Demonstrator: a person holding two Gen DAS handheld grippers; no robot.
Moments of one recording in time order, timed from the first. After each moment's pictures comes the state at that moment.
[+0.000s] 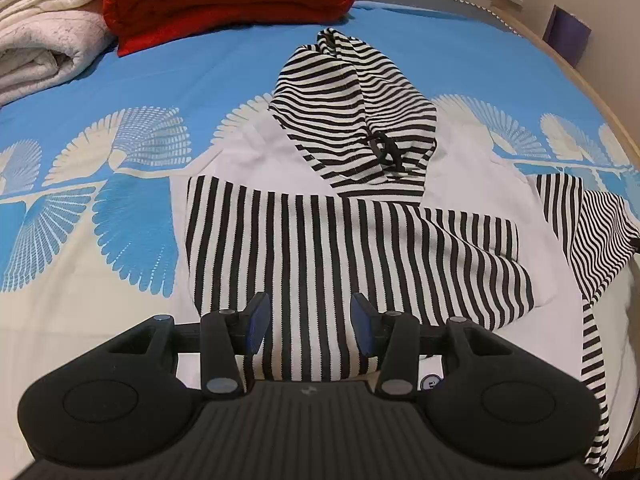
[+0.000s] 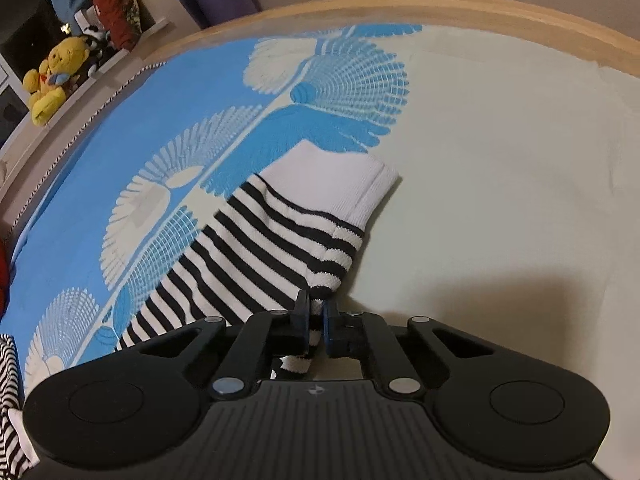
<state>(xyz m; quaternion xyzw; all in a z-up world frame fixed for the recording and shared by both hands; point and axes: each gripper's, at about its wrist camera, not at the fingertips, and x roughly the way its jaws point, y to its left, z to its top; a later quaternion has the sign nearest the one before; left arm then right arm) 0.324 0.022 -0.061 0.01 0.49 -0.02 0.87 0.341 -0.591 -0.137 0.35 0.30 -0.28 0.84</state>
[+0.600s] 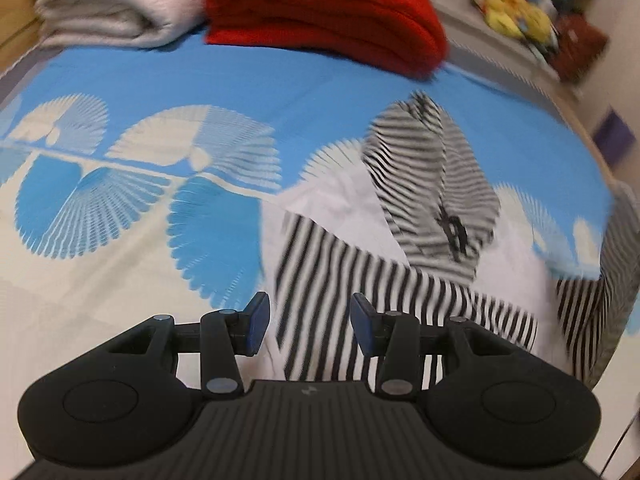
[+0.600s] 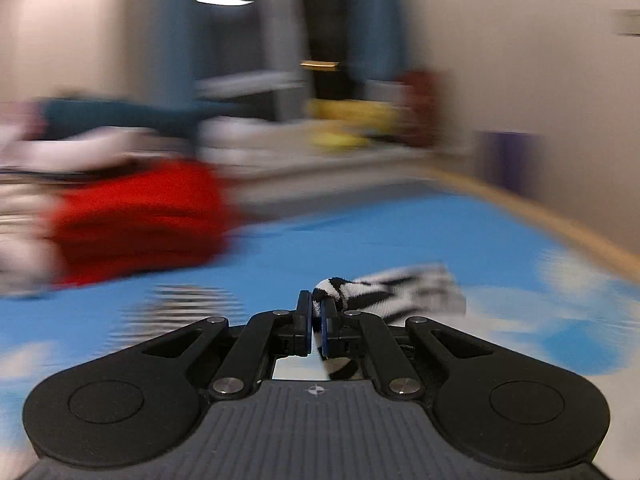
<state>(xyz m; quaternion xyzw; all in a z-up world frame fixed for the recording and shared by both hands) 0.331 0.121 -0.021 -0.13 0.46 0.06 0.88 0.343 -0.285 0.017 0.09 0.15 0.11 0.98</state>
